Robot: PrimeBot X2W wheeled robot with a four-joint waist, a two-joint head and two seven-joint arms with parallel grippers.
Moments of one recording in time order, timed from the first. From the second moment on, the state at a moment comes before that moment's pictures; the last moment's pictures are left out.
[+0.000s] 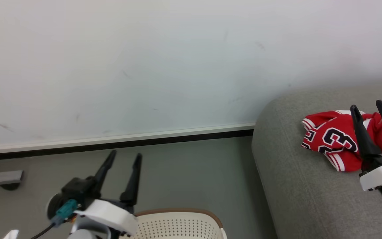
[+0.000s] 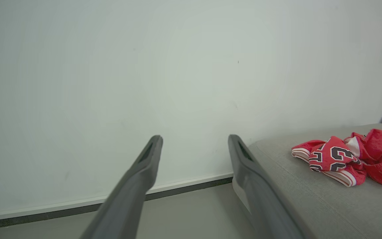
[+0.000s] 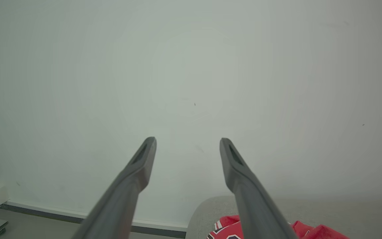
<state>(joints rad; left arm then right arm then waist) -0.26 0.30 -0.43 0.19 -0.45 0.11 -0.26 -0.48 -0.48 0.36 0.38 0.69 0.13 -0.26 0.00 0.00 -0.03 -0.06</state>
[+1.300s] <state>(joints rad) 0.00 0.08 0.09 0.25 -0.19 -0.03 -0.26 -0.06 -0.16 0.10 0.20 0.33 0.13 -0.26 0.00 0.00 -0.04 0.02</state>
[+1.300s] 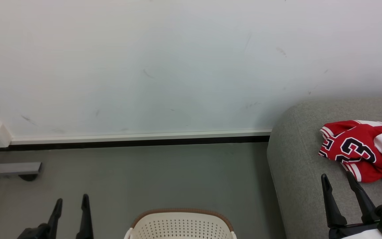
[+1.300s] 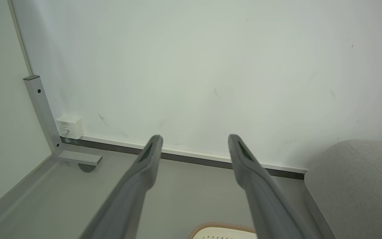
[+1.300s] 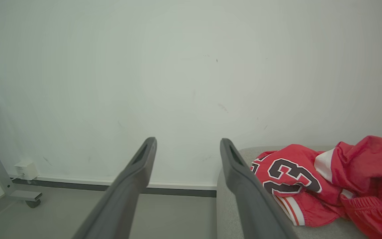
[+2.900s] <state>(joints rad) -0.02 0.04 0.11 0.29 -0.73 -0.09 -0.12 -0.04 -0.11 0.03 0.25 0.83 0.13 -0.11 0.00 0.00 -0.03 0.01</state>
